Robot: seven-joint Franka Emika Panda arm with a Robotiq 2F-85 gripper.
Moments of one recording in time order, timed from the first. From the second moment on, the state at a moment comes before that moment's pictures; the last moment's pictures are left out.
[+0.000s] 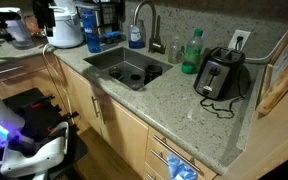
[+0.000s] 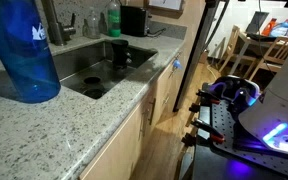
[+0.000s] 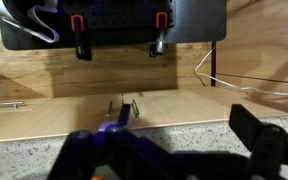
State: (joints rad) arm 0.02 -0.70 -0.03 -2.54 0.12 1.67 0.03
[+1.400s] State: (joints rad) arm 0.04 -0.66 0.01 -2.49 0.12 1.77 0.03
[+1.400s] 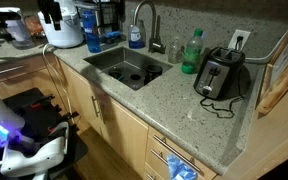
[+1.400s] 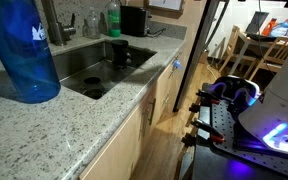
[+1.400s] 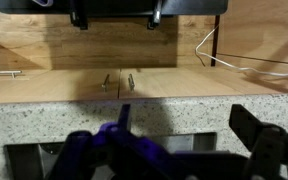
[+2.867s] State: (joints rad) arm 0.10 -0.48 0.12 -2.34 0.11 1.96 0.05
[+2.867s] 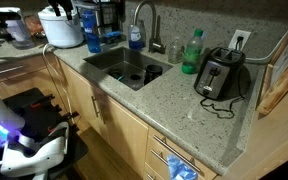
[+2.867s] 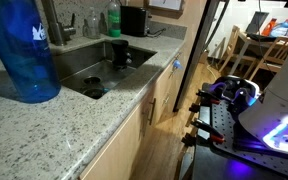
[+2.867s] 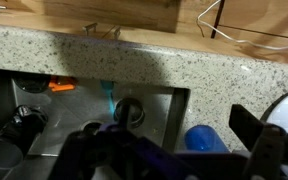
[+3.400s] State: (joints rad) arm 0.12 -0.43 0.15 -2.22 0.09 1.98 0.05
